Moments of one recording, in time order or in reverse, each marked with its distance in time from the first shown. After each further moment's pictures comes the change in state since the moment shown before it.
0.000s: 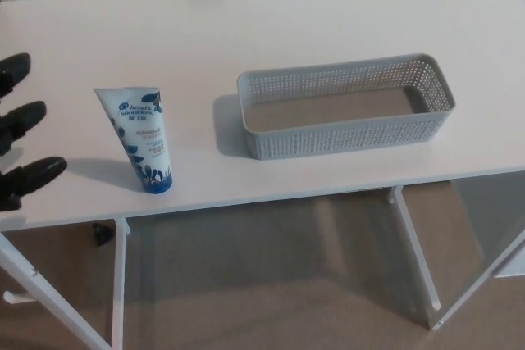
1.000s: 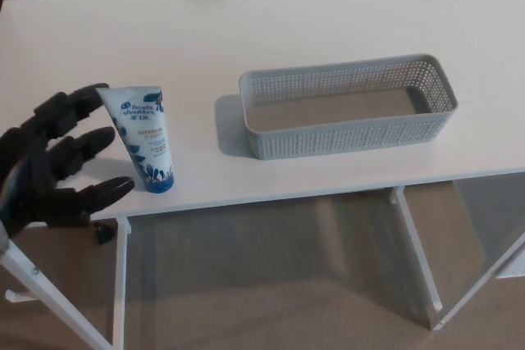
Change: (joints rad) left_arm -0.028 -0.155 -0.089 -0.018 0.086 0.079 0.025; right_arm 0.001 0.000 0.018 -0.001 -0.001 -0.006 -0.003
